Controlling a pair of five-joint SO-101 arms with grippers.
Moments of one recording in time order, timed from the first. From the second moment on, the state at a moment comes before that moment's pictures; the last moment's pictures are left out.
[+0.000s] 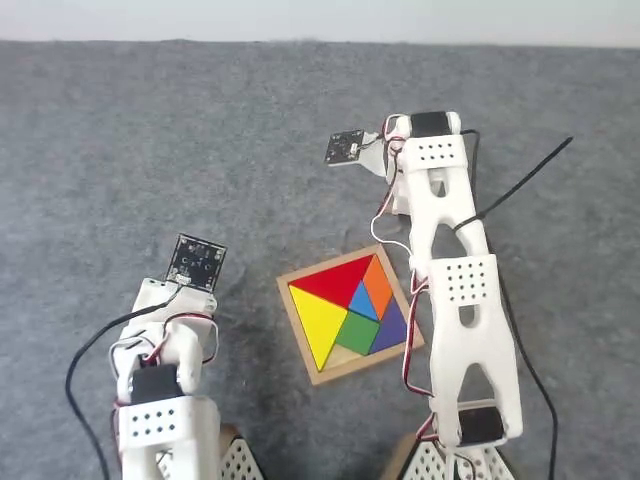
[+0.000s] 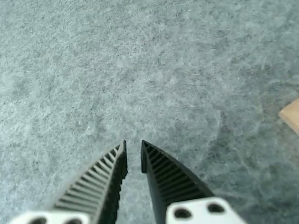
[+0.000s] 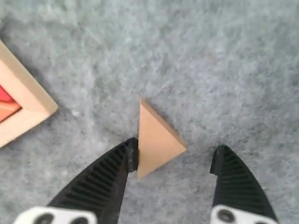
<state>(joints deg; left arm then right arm) -16.8 -82.9 96.7 42.5 -22.7 -12.4 69.4 -70.9 100.6 70.6</state>
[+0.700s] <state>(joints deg) -16.8 -82.9 96.7 42.5 -22.7 -14.6 69.3 -71.8 100.6 69.6</state>
